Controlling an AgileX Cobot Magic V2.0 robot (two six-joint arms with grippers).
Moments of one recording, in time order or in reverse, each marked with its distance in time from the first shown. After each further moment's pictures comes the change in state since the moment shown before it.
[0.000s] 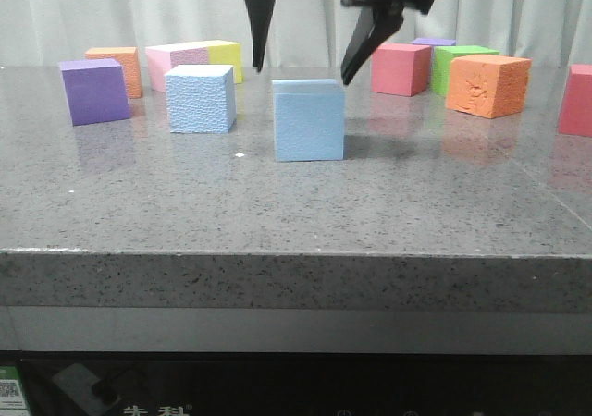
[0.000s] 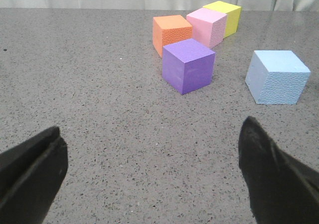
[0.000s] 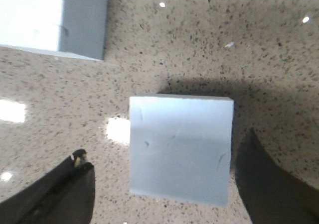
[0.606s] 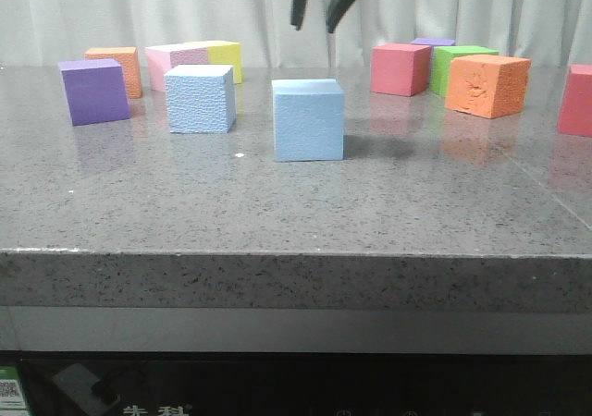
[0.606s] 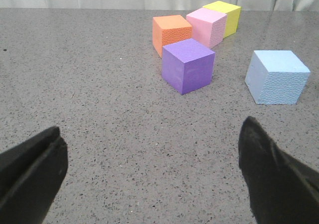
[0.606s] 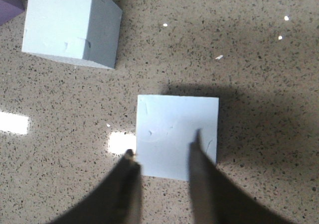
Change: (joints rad) left arm 0.000 0.000 0.000 0.000 0.000 0.000; right arm 0.000 -0.060 -0.001 -0.023 0.010 0.002
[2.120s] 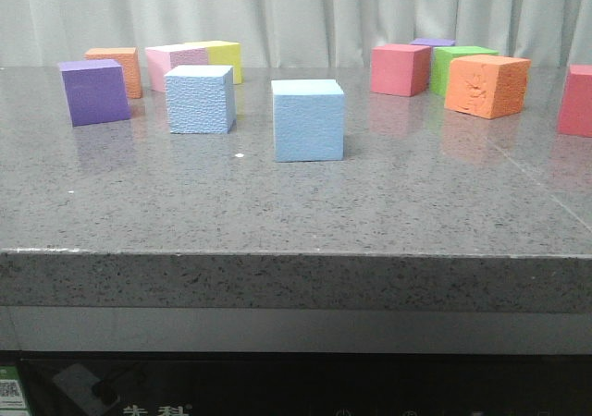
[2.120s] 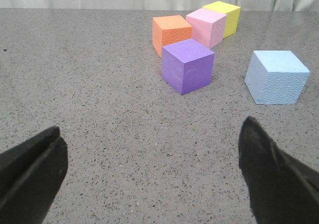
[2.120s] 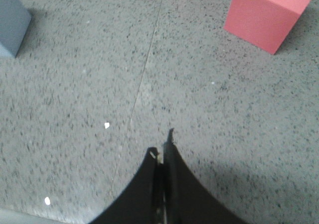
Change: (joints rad) left arm 0.000 0.000 0.000 0.000 0.000 0.000; right arm -0.374 -1.008 1.262 -0.011 -0.611 -0.475
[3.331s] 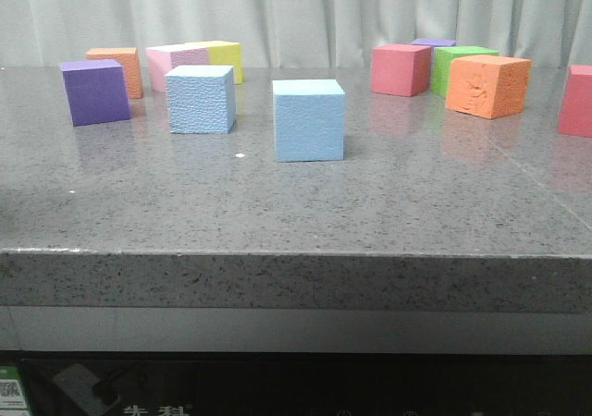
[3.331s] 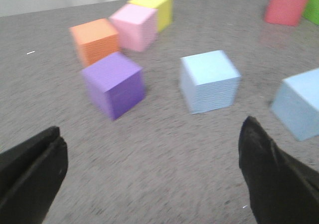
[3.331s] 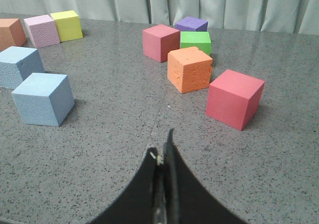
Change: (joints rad) left arm -0.267 0.407 -0.385 0.069 0.124 0.009; right arm 0.000 -0.523 0.217 0.000 -0.151 -0.022
